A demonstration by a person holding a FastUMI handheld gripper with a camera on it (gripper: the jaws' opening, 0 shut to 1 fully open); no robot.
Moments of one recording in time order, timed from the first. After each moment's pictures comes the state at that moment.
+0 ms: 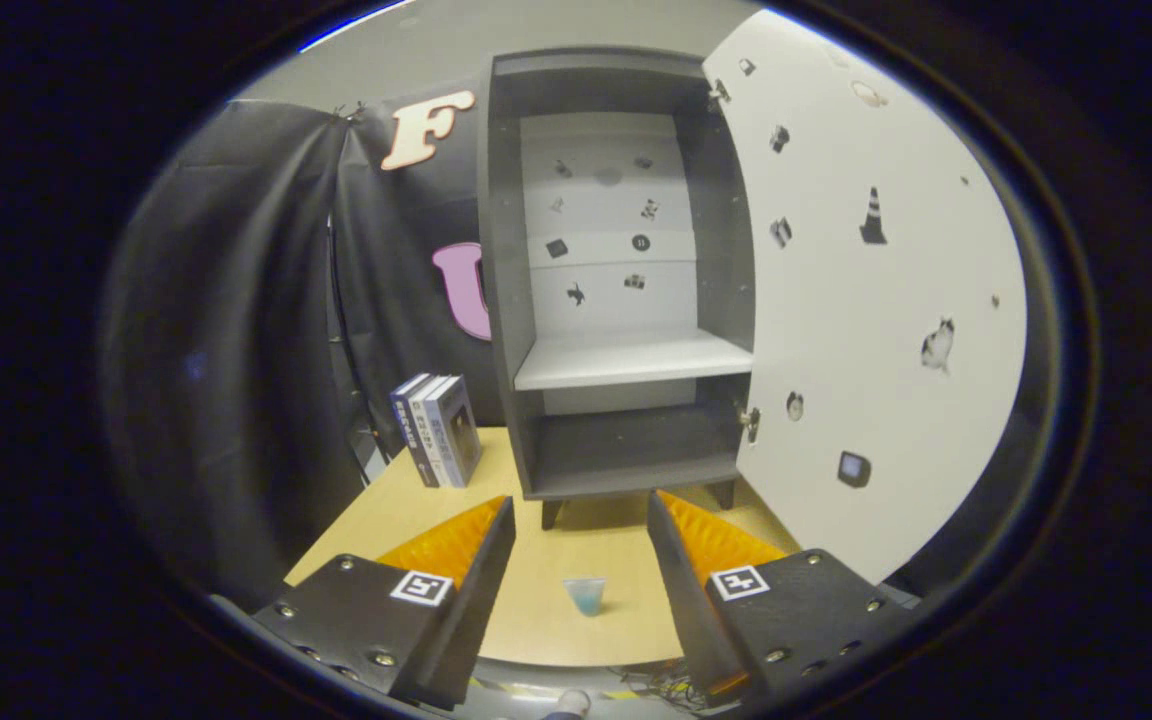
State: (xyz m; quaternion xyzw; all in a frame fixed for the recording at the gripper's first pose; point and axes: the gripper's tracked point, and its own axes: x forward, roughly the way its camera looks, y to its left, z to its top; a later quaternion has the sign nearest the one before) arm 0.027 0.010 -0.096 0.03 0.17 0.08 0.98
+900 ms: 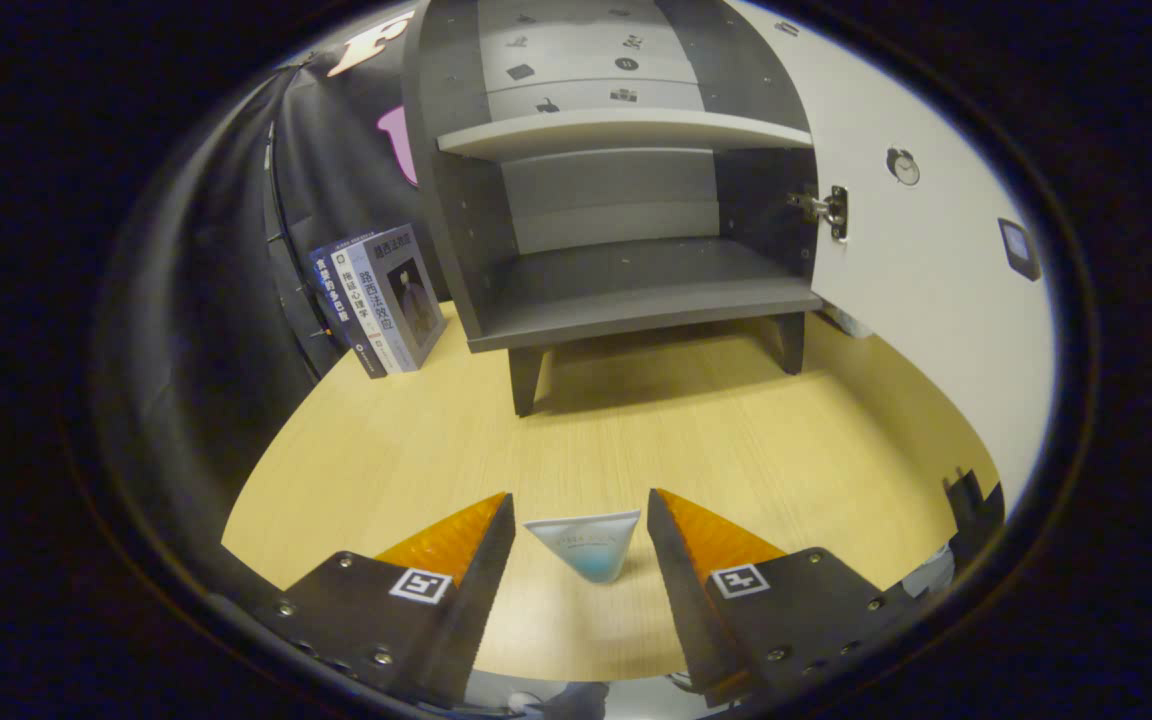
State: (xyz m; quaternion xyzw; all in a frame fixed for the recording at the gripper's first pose) arm -0.002 0.016 -0.162 0.05 0.32 0.07 0.94
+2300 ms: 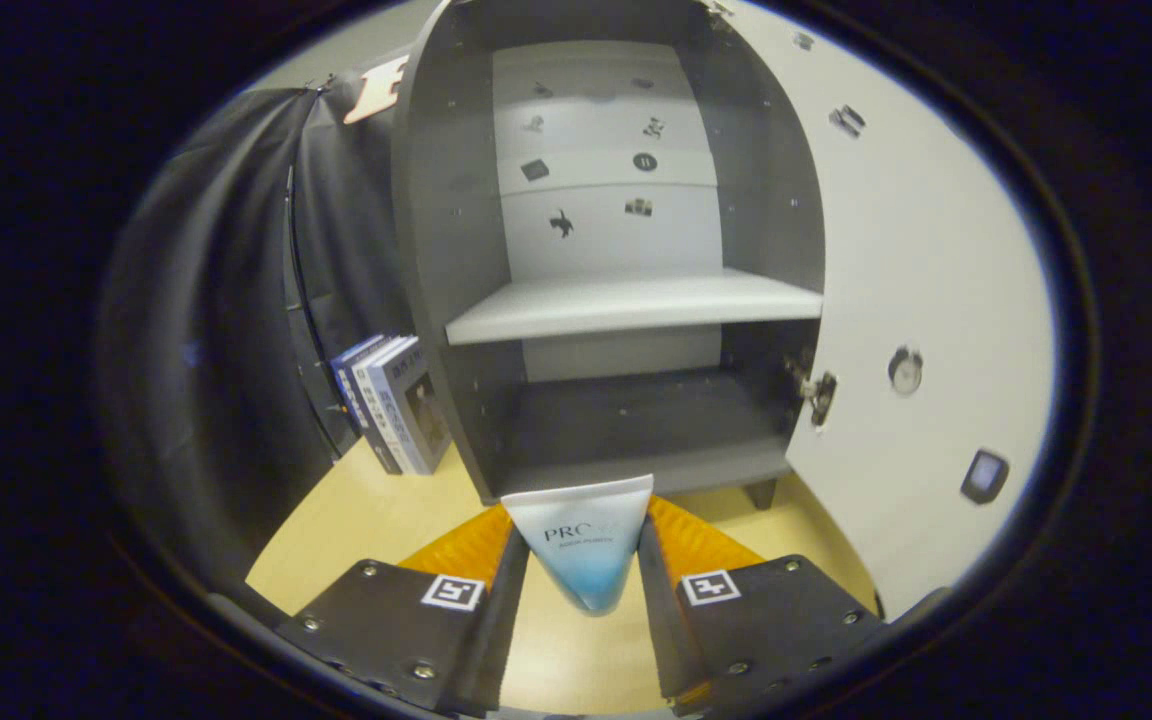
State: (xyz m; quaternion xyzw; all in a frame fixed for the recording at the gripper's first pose) arm 0.057 -0.006 0.067 0.03 0.18 0.09 0.98
